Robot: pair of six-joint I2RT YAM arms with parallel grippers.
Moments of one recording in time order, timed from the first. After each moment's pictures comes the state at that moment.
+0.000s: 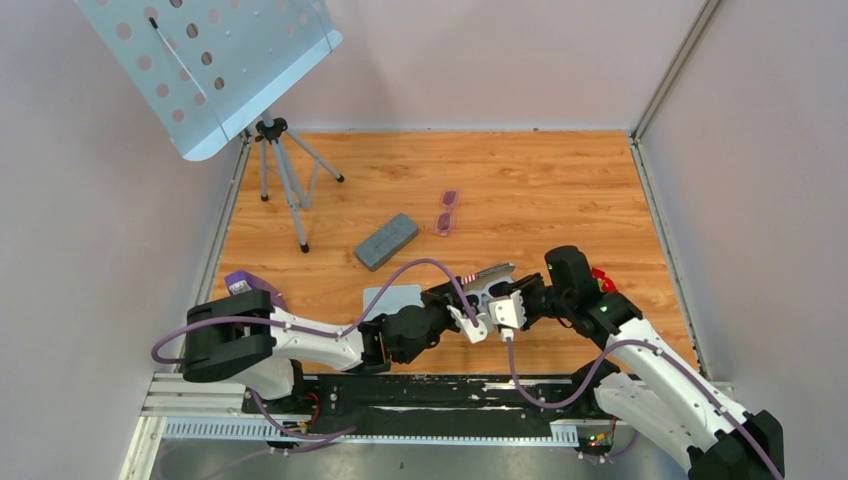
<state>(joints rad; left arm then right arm) -1.34 1.46 0.52 0.83 -0.56 0.73 0.51 0.78 0.54 -0.54 -0.49 -1.38</state>
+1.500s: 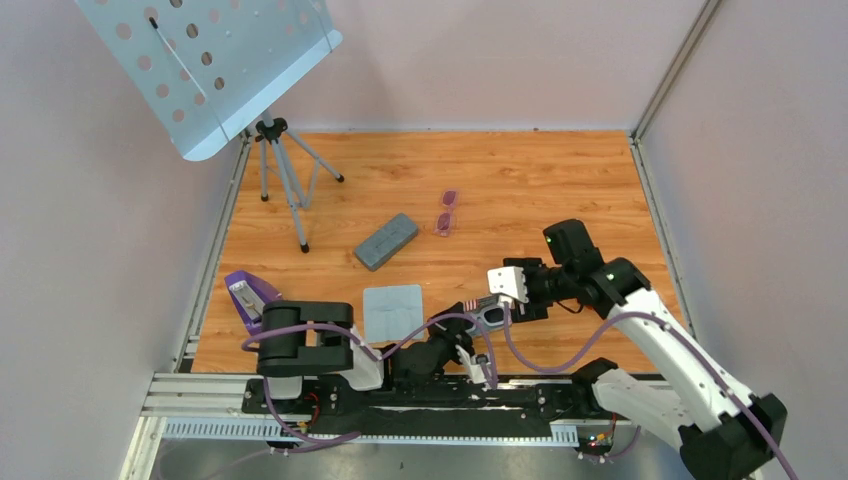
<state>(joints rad) -1.46 1.80 0.44 1.21 -0.67 1.01 0.49 0.87 0.84 -0.89 -0.54 -1.18</state>
